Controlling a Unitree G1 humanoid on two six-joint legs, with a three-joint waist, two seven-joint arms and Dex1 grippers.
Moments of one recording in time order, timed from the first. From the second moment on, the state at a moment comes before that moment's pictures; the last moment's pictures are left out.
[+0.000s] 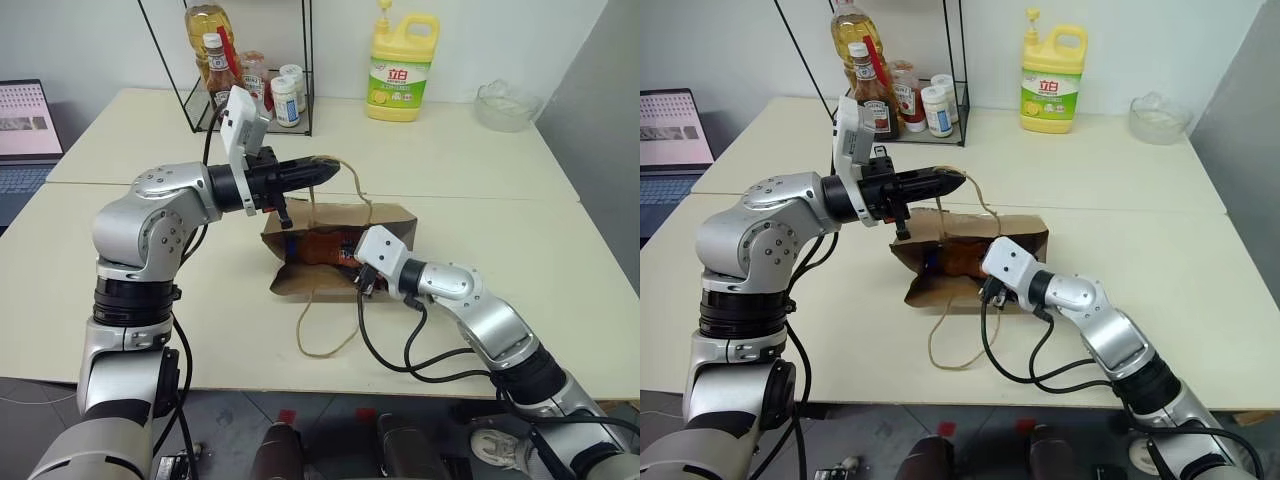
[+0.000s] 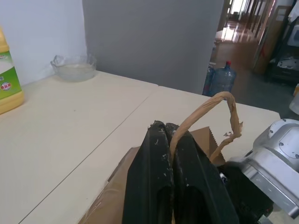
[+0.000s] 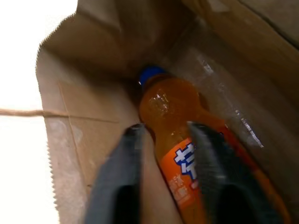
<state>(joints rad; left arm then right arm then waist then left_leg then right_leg) -0.85 0.56 0.04 -0.02 -0.59 0.73 -0.97 -0.55 -0.44 0.46 -0.19 0.05 0.41 0.57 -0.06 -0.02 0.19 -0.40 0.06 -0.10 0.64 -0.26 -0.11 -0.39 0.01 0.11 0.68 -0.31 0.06</state>
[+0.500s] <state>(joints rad) -0.85 0.55 0.04 -0.03 -0.59 0.73 -0.97 -0.66 -0.46 0.57 -0.04 -0.30 0.33 0.63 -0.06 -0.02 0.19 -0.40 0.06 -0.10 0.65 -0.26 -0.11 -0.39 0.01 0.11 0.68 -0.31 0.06</state>
